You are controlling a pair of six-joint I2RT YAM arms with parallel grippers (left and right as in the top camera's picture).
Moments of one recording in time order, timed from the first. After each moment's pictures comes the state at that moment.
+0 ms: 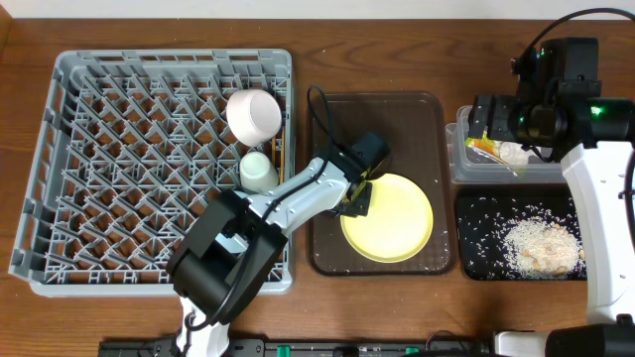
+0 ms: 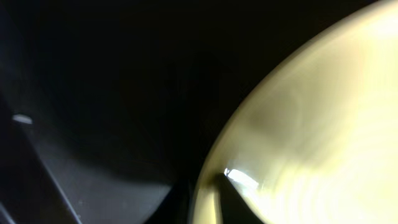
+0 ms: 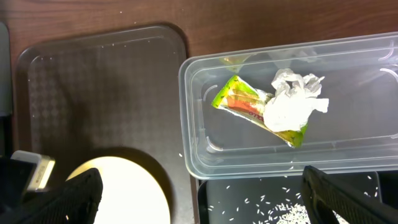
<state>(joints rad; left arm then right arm) -0.72 1.99 1.30 -0.73 0.01 -0.53 0.00 1.53 1.51 -1.04 -0.05 0.14</state>
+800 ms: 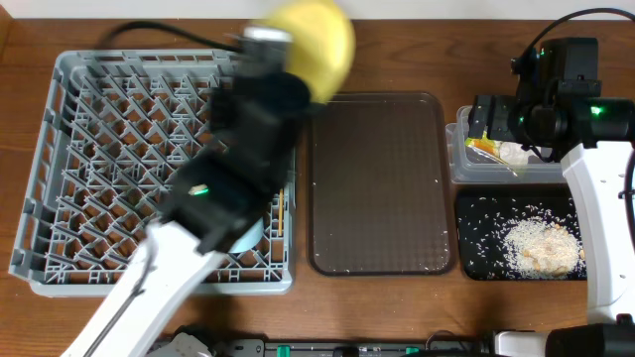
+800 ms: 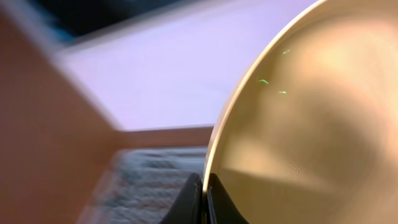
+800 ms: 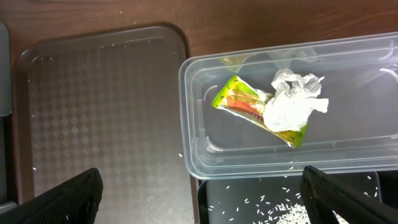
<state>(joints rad) -0.58 1.30 1.48 -0.59 -0.92 0.02 0.00 1.53 1.51 -1.04 -0.05 0.14</state>
